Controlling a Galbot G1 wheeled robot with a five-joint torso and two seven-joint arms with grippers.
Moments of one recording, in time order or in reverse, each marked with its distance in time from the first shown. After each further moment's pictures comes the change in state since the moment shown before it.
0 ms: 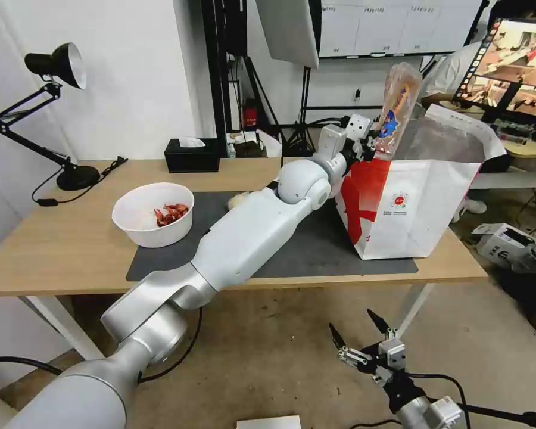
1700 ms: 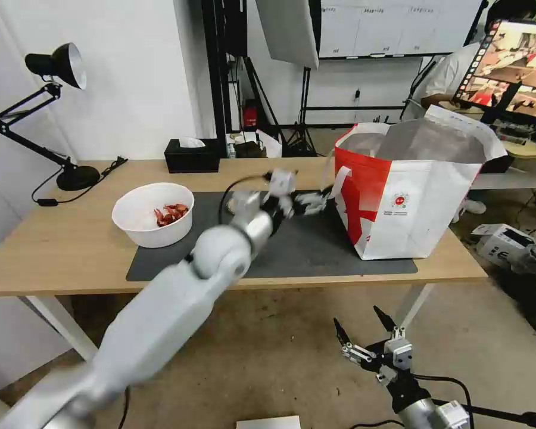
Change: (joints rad) left arm 0.635 0.439 -0.261 -0.670 -0.006 0.011 -0.036; right arm -0.020 0.046 0.028 0.043 -0.025 0.031 0.012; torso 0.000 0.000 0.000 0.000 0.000
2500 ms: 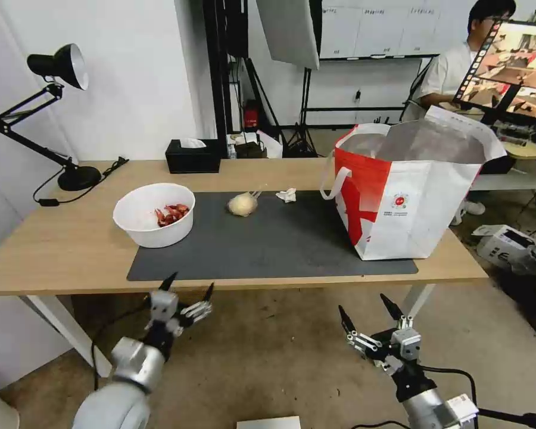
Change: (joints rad) left arm 0.852 -0.024 -0.547 -0.186 0.351 -0.262 0.086; right arm 0.014 -0.014 0.010 0.019 0.025 0.022 0.016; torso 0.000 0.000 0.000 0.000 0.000
